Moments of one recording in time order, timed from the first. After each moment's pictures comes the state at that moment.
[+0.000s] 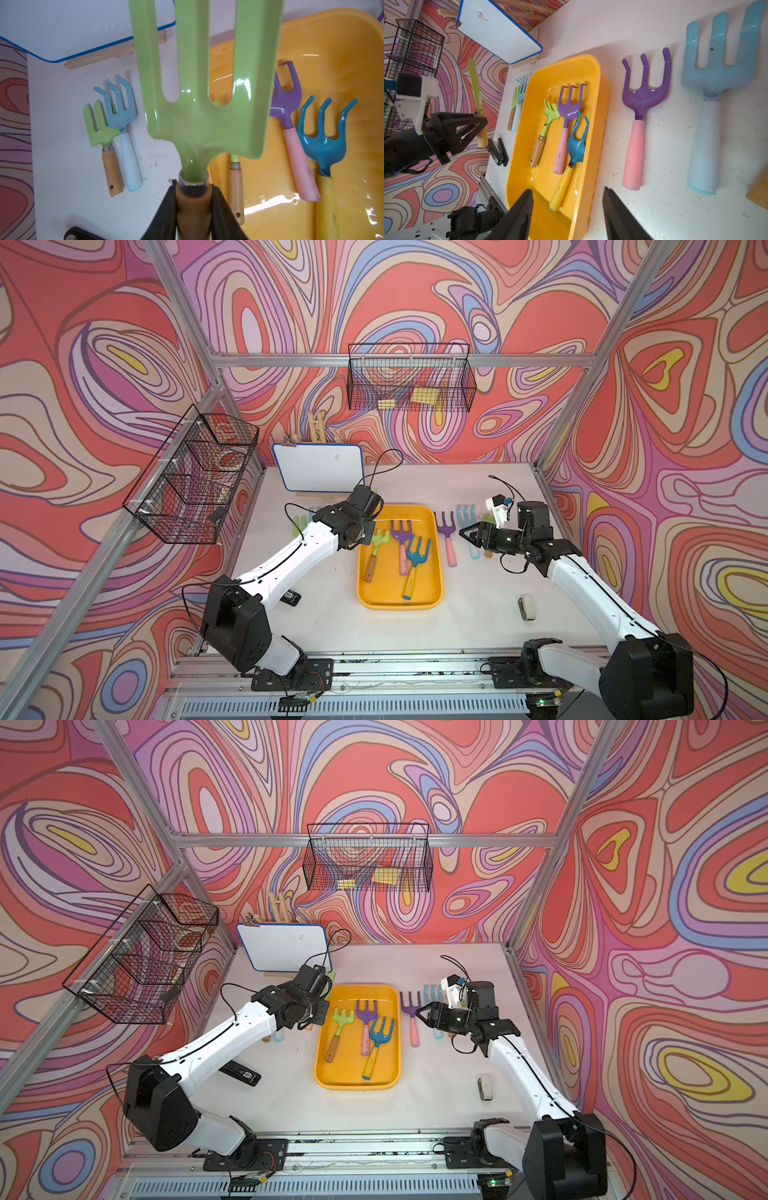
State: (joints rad) left arm -0.55 1.49 1.26 -0.81 -0.33 -0.23; right arm 0.11 1.17 0.82 -0.39 -0.65 0.40
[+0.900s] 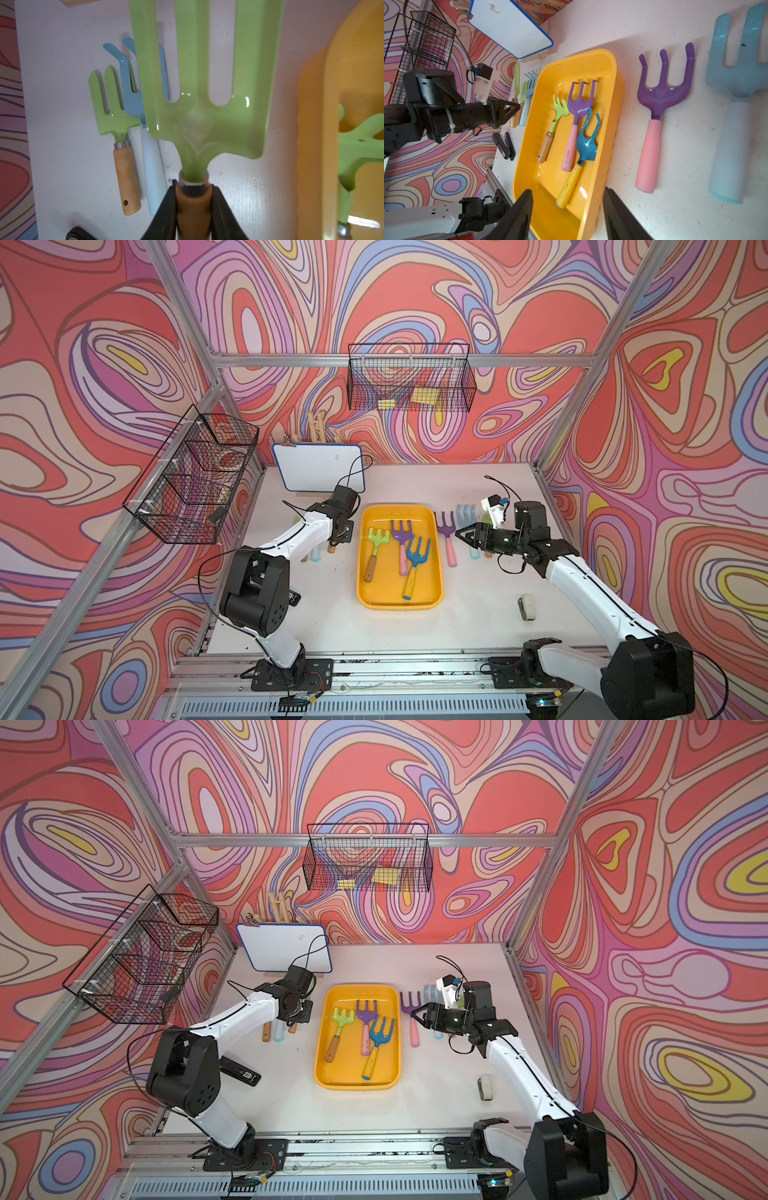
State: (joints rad) left arm -0.32 1.71 1.20 -0.69 -0.32 -0.18; right arm 0.13 1.17 0.82 -0.37 -0.68 0.41
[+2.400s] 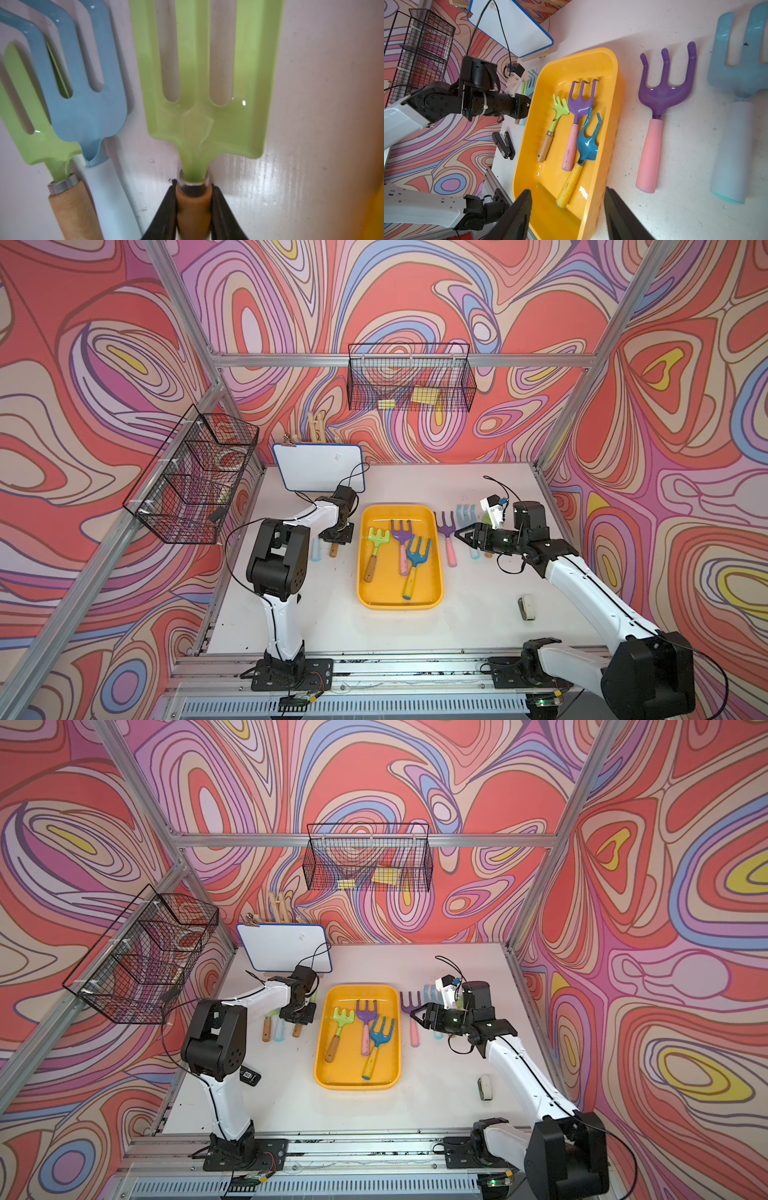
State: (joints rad) left arm -0.26 1.96 1.33 -0.75 -0.22 -0.16; right arm 0.14 1.17 0.82 -0.37 -0.68 0.40
